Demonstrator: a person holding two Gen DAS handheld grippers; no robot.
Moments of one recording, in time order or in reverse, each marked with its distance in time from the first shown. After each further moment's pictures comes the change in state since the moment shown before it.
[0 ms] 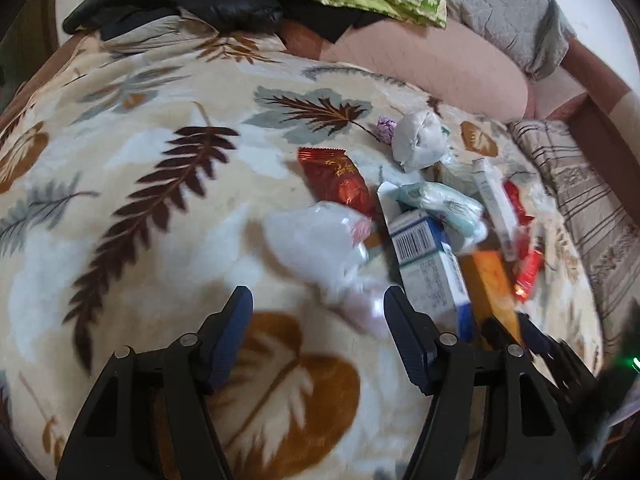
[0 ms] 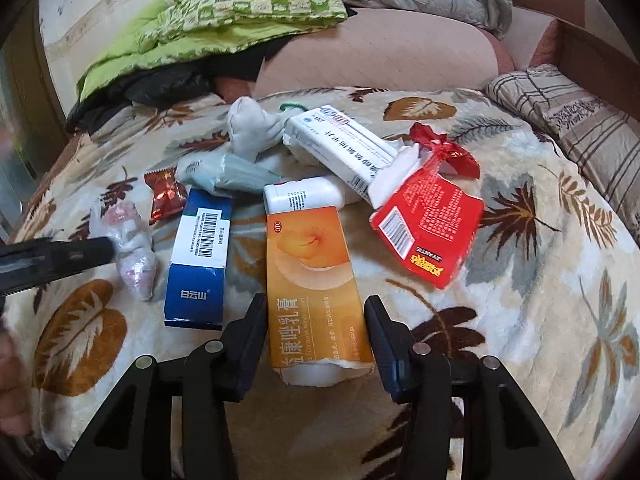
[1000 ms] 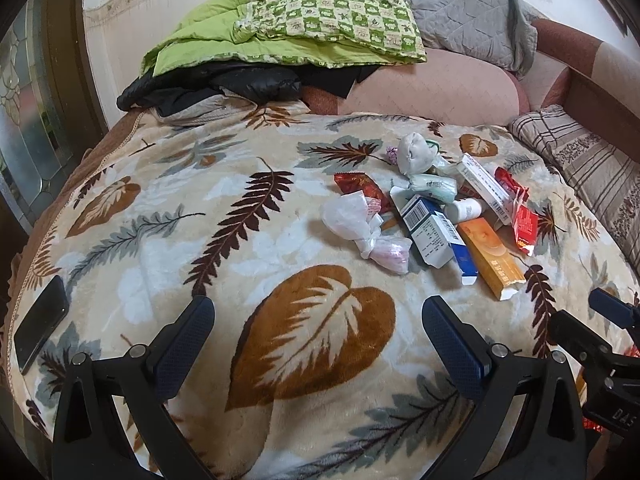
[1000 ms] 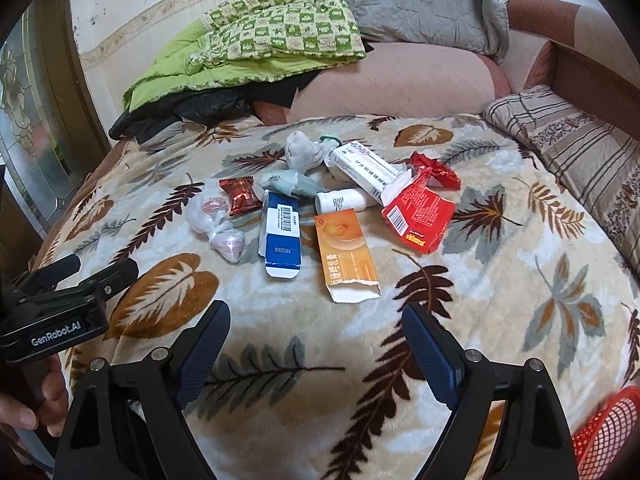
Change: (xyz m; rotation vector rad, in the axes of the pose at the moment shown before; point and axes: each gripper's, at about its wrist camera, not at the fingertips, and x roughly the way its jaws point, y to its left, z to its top) left arm -0.105 -0.005 -0.072 0.135 -0.223 0.179; right arm -0.105 0.025 -0.029 -0.033 -0.047 0.052
